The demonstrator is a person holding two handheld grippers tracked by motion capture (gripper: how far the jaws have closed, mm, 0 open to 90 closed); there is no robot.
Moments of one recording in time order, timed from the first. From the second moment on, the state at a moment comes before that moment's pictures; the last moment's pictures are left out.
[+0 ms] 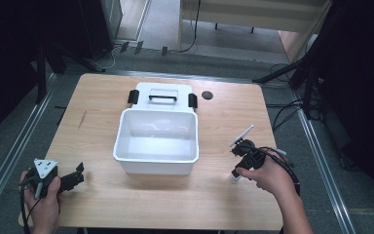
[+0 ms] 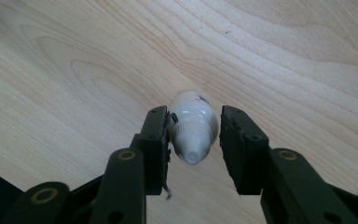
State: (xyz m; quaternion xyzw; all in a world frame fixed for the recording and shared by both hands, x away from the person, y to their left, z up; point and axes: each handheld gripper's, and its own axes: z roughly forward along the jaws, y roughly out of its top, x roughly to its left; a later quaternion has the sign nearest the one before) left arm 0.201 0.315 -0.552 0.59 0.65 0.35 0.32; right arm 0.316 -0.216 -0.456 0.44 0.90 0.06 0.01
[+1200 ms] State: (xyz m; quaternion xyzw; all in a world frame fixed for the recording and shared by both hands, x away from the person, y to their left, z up) left arm 0.201 0.315 -0.552 0.60 0.65 0.35 0.32; right arm 0.313 -0.208 -0.425 0.42 0.90 0.06 0.03
